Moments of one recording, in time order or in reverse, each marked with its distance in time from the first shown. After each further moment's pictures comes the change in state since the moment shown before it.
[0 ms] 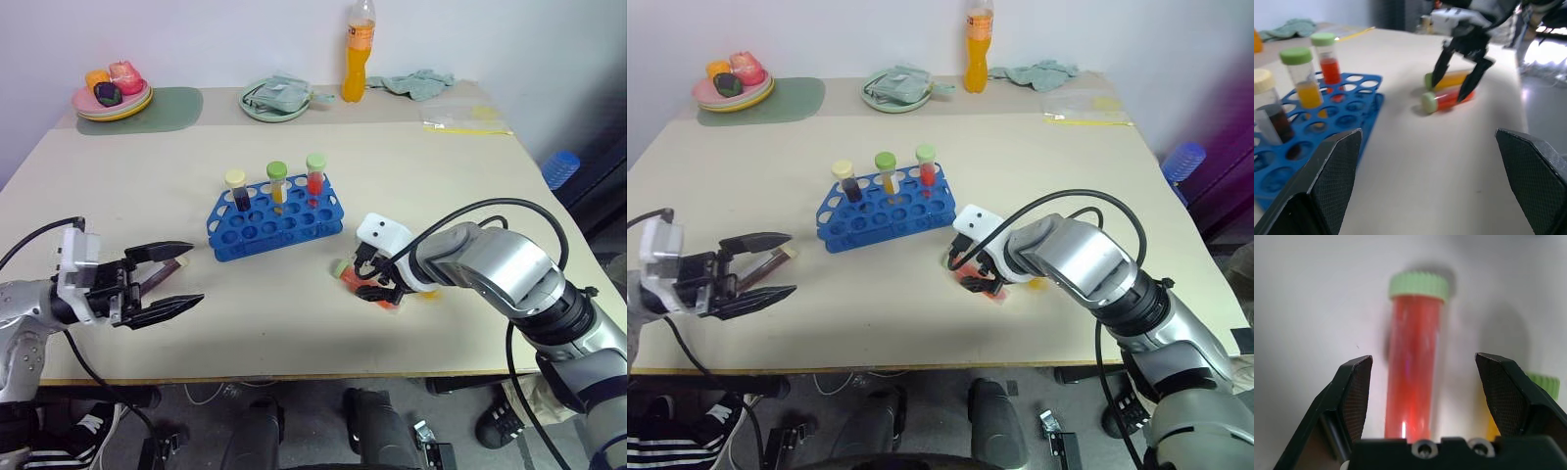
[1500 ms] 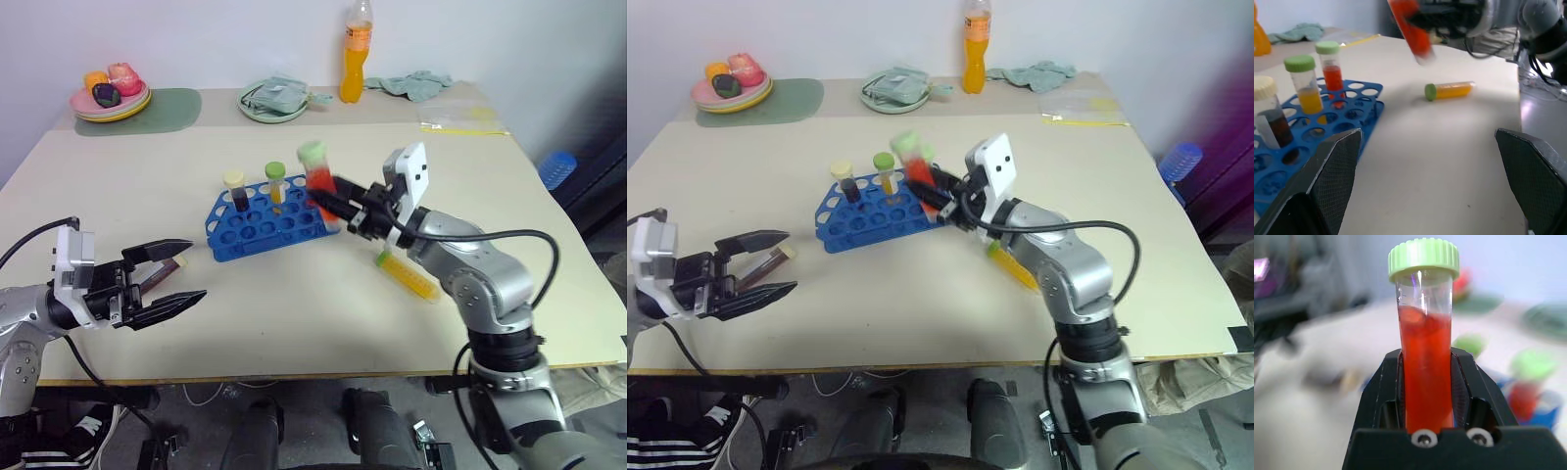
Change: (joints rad) left arm 0.014 -0.047 0.041 -0.080 -0.020 0.039 0.123; right arm 0.251 0.505 -0.433 0.186 -0.066 -1.023 -0.077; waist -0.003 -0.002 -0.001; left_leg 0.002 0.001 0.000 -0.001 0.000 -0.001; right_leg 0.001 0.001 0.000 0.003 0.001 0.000
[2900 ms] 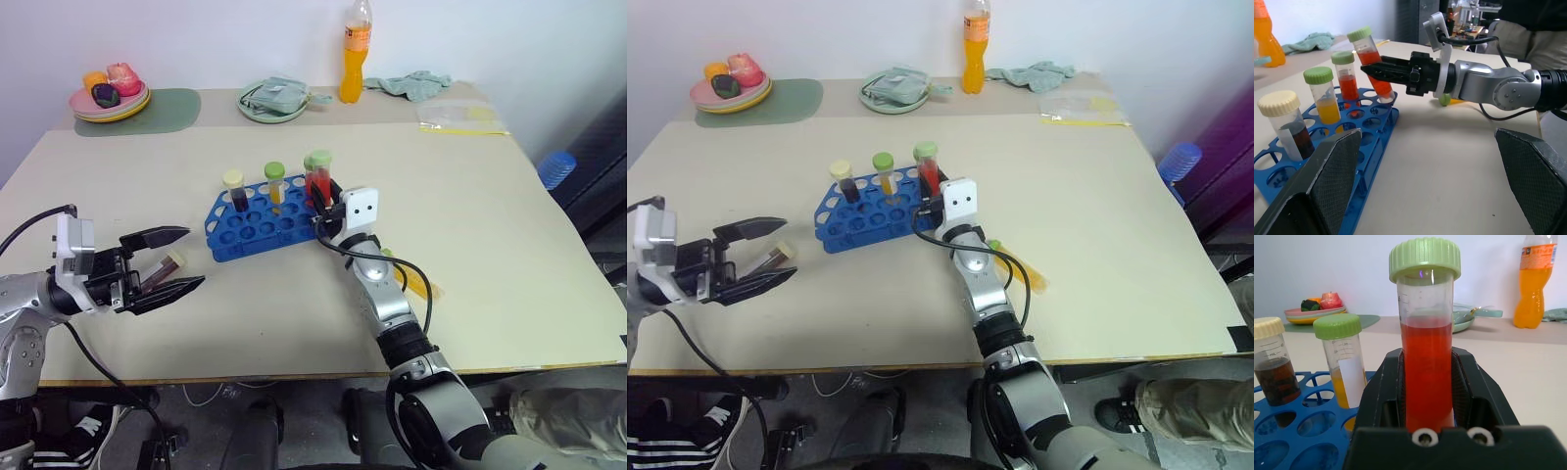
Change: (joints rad) left arm -0.057 0.000 -0.009 0.072 0.046 -0.026 -0.032; right arm -0.027 0.313 0.016 0.749 -0.400 -0.776 -0.375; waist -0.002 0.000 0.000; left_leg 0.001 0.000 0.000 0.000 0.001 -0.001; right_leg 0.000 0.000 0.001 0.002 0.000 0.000
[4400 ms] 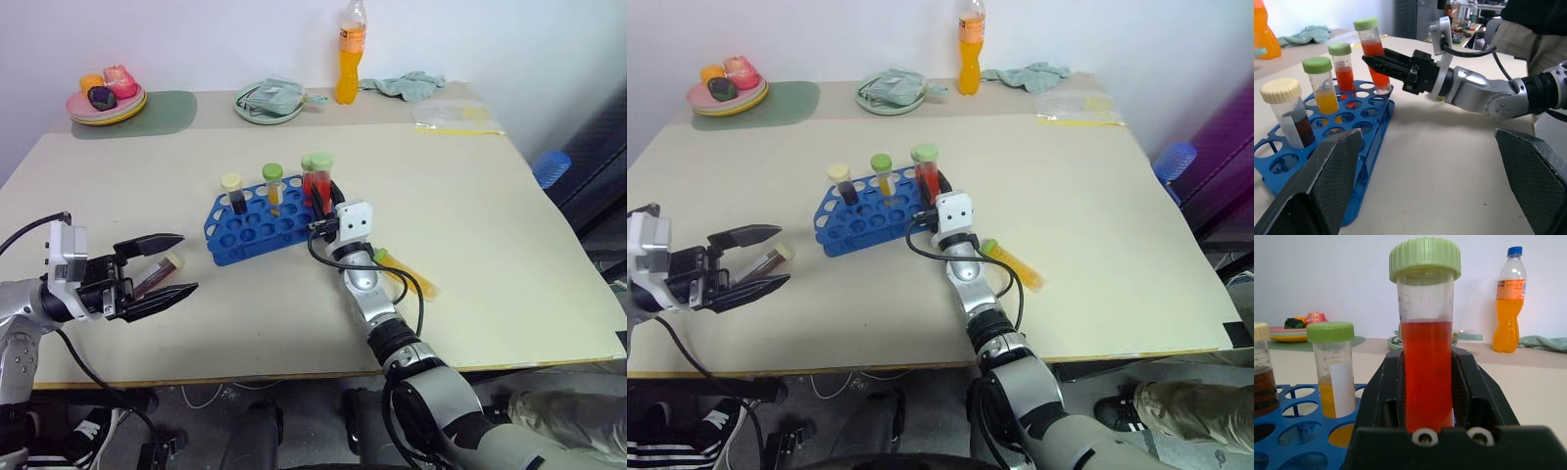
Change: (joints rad) left arm 0.023 0.006 0.019 0.023 -0.001 -0.001 -0.032; right arm -0.089 0.023 -0.019 0.347 -0.074 -0.379 -0.093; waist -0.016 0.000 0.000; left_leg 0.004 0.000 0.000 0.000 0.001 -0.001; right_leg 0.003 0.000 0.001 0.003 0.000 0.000
